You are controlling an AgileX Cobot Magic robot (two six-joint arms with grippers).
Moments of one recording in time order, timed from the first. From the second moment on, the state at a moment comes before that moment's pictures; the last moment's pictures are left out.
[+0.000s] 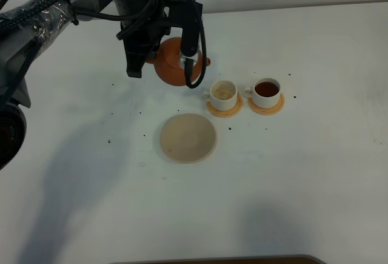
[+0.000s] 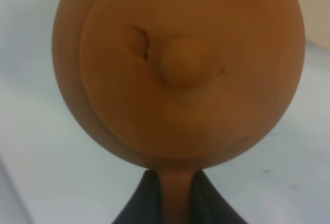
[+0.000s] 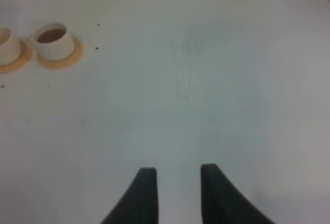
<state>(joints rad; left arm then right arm) -0.49 2.19 -2.00 0.23 1.12 1.21 0.07 -0.01 -0.52 0.16 1.12 -0.13</state>
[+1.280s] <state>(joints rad) -0.53 2.33 -2.00 0.36 0.77 1.56 0.07 -0.01 -0.52 0.16 1.12 -0.13</state>
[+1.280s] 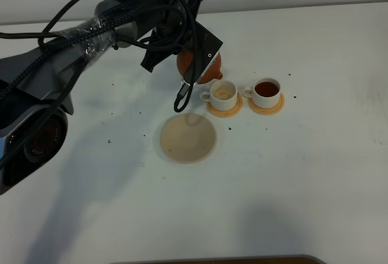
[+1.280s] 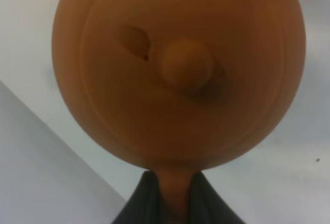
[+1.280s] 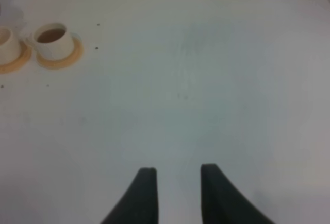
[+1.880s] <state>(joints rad) -0.58 2.33 -2.00 0.46 0.76 1.67 0.07 -0.01 -0.52 0.16 1.12 -0.13</state>
